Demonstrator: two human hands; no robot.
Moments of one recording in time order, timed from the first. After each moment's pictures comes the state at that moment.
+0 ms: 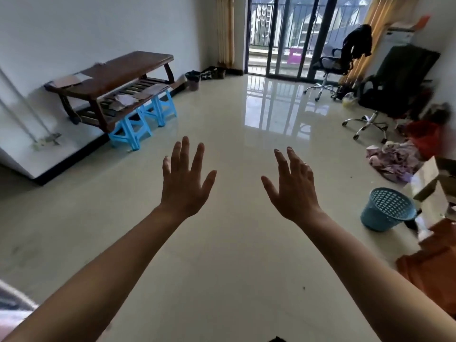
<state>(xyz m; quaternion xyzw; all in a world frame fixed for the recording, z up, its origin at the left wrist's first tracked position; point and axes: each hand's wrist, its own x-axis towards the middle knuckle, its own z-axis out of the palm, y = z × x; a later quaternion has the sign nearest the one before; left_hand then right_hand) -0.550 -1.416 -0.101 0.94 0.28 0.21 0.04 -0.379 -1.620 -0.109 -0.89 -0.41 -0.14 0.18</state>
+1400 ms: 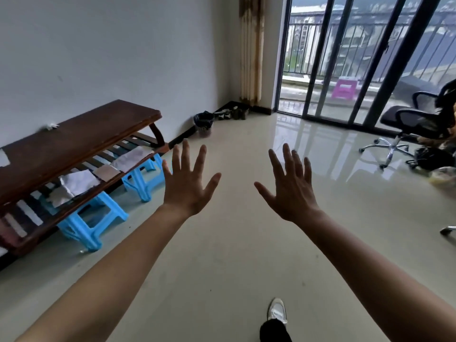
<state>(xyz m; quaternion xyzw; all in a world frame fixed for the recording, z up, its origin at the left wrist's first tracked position) 0.433 -0.635 -0.096 0.91 0.37 0.19 0.00 0.629 -0.808 -0.114 -0.84 -0.49 -0.13 0.17</state>
